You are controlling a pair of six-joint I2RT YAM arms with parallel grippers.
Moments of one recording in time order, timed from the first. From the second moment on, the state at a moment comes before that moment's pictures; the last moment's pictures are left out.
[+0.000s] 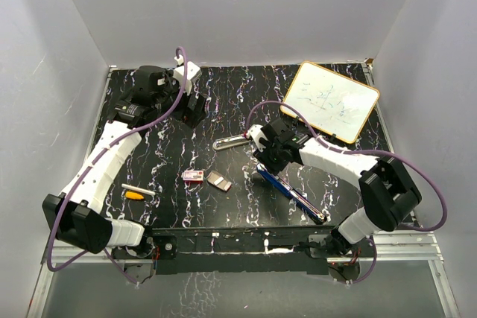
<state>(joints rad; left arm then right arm) -0.33 1.33 1.34 -0.60 0.34 0.25 0.67 1.51 0.96 -0.55 -0.07 -0.22</state>
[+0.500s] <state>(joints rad) -0.33 1.33 1.34 -0.60 0.35 0.25 0.67 1.53 0.96 -0.55 -0.05 -0.22</state>
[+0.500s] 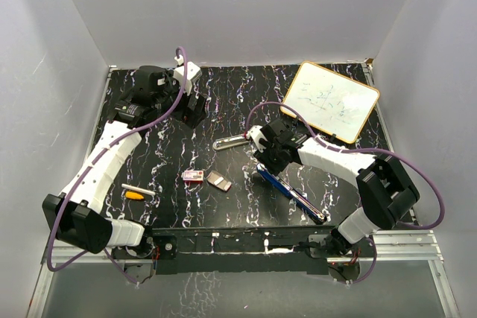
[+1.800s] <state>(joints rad) -0.33 1.34 1.26 -0.59 0.36 0.26 0.59 1.36 0.96 -0.56 -0.15 -0.30</state>
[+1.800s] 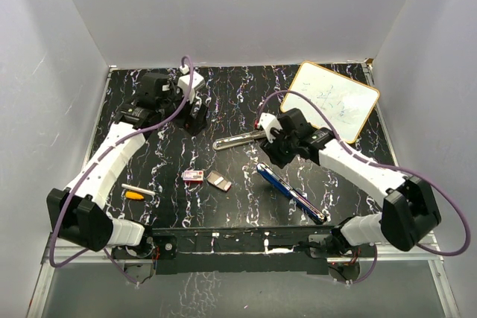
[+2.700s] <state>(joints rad) -0.59 1.40 0.91 -0.55 0.39 0.32 0.42 1.23 0.92 -0.31 -0.44 -0.27</state>
